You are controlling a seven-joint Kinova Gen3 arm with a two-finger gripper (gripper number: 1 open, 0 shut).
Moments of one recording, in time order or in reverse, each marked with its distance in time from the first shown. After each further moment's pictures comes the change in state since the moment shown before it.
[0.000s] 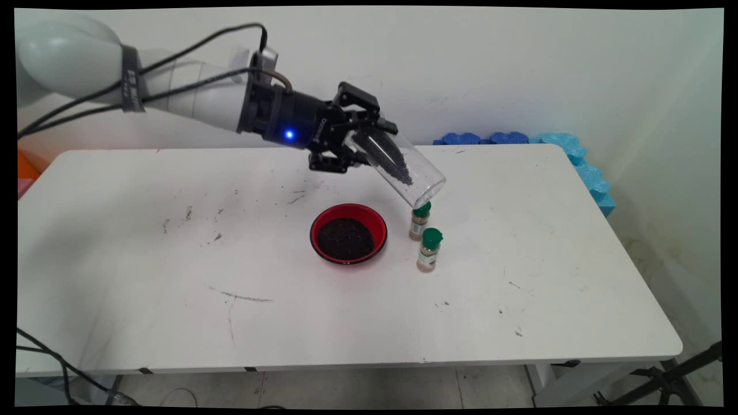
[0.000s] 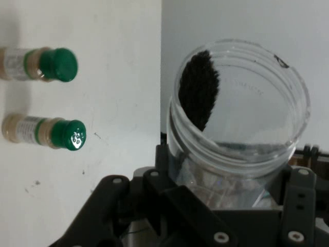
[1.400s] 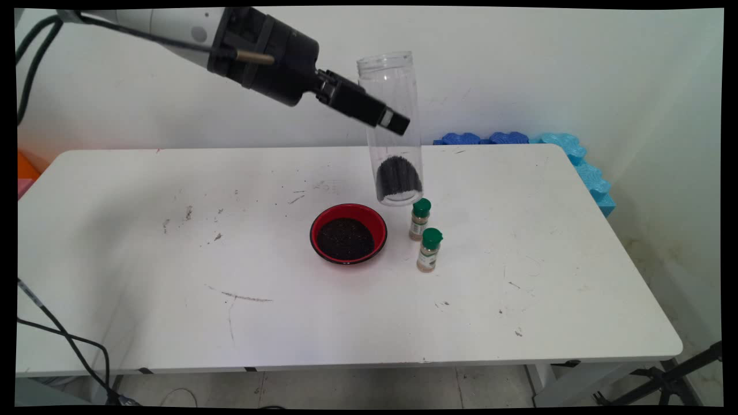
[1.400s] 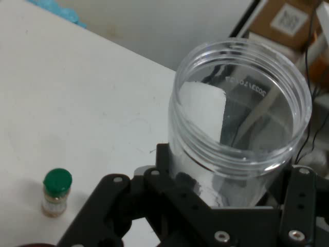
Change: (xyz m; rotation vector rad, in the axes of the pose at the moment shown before) arm -0.034 0.097 -0.031 0.037 -0.137 1.173
